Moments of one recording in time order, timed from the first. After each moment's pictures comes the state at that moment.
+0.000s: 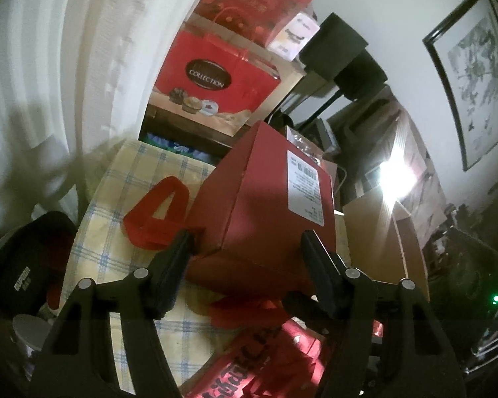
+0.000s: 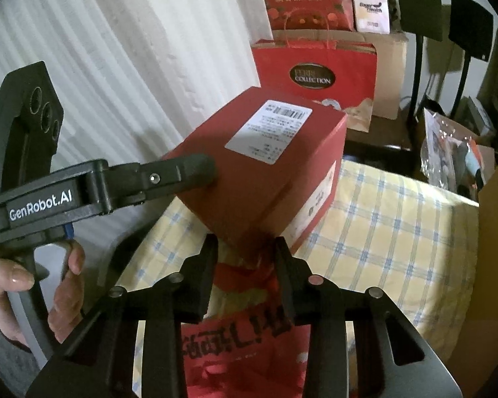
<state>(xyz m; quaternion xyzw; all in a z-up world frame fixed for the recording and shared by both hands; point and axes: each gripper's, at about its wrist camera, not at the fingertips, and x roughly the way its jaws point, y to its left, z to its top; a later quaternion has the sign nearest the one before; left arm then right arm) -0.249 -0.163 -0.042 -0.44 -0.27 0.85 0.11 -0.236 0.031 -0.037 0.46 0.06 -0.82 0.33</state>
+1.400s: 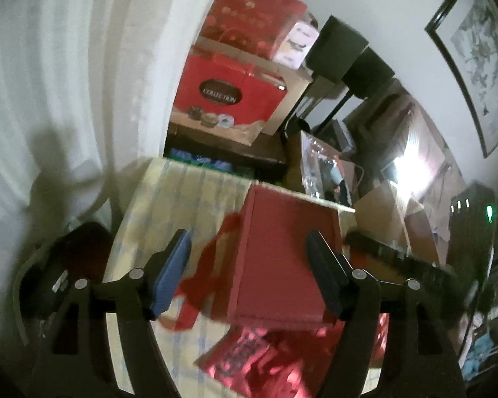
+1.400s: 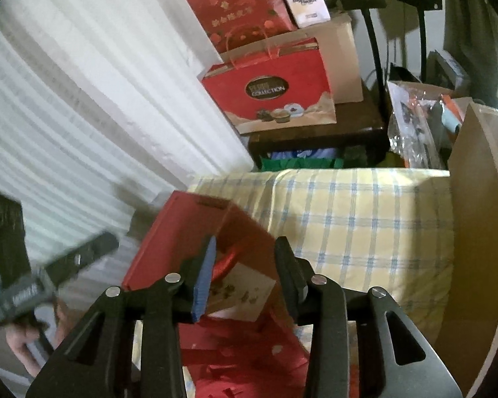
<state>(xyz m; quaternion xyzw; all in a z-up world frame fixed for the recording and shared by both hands) -0.208 -0.160 0.005 -0.44 -0.22 0.87 0.06 -0.276 0.097 0.003 0.49 -0.06 -0.82 0.29</state>
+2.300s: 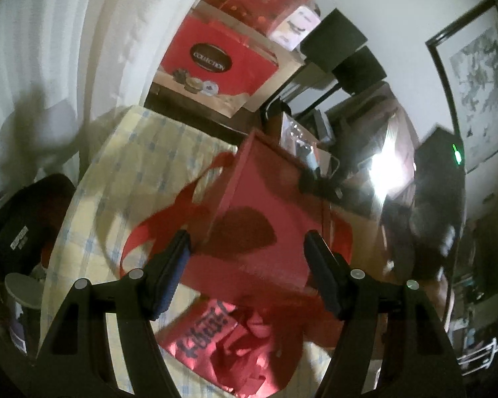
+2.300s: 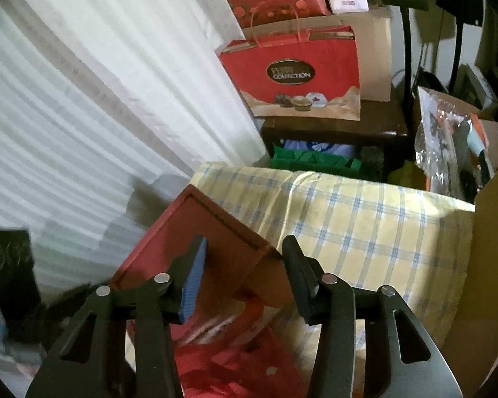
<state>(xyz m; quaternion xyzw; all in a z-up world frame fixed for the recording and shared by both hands) -0.213 -0.158 -0.027 -0.46 -0.31 0.83 0.10 -0.307 0.060 -0.012 0.52 -0.01 -0.79 0.33</state>
